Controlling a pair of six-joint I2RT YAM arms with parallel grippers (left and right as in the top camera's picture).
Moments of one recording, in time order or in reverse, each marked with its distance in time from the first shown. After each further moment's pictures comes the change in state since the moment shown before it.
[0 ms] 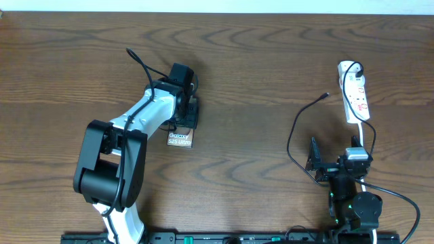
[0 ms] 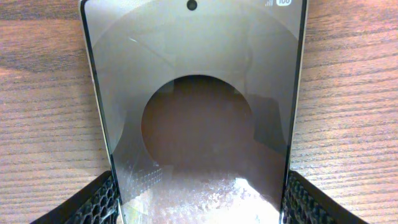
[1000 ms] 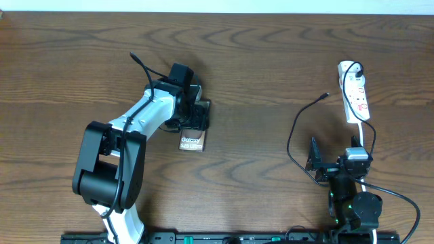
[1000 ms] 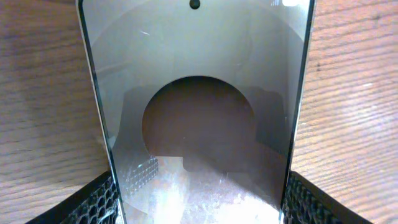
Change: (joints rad) left arm 0.000 -0.014 0.000 -0.018 0.238 0.000; right arm 0.000 0.000 0.000 0.000 0.000 0.000
